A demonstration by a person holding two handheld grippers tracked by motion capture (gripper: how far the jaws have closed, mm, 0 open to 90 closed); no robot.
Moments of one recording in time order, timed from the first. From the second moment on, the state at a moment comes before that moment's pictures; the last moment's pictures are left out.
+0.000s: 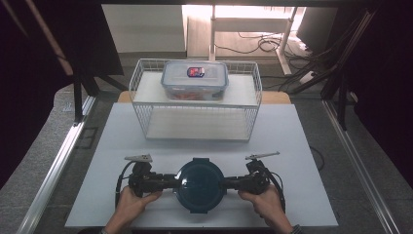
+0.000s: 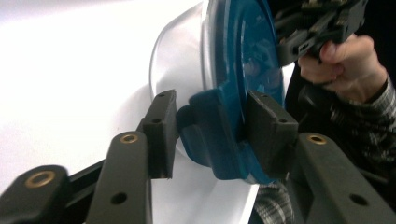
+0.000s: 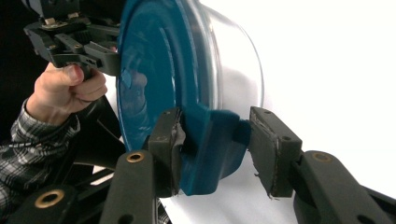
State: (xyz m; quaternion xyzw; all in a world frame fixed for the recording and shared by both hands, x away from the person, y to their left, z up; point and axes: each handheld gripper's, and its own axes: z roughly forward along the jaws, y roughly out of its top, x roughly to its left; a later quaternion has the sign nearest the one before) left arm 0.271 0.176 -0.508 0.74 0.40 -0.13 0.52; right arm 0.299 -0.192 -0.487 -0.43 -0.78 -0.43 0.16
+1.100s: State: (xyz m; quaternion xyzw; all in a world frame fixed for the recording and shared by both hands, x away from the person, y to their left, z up) left arm 0.302 0.177 -0.436 0.74 0.39 -0.04 0.54; right arm 0.322 -0.188 -0.425 -0.38 -0.78 -0.49 0.06
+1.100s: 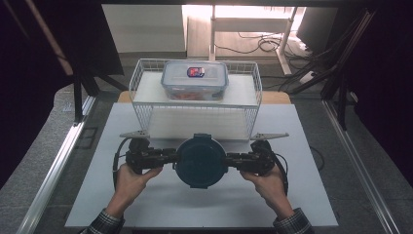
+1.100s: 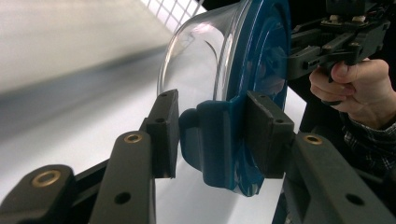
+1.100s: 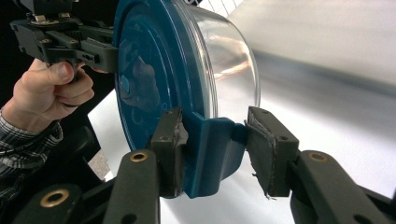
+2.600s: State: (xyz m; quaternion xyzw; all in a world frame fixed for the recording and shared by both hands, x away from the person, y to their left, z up) left arm 0.362 0.197 -0.283 0.72 0.37 0.02 0.59; right arm 0.386 -0.167 -0.265 -0.33 -0.77 -0.55 -0.02
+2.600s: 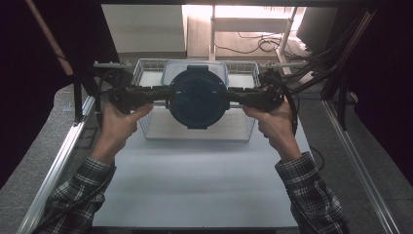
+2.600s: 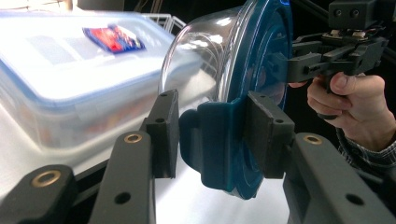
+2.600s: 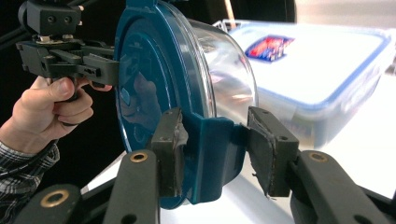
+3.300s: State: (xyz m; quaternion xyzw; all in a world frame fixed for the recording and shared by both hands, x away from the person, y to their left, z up) left arm 0.418 0.212 -0.251 0.70 0.38 0.01 0.61; right arm 0.436 -0.154 -0.223 -0.33 -0.75 -0.57 -0.05
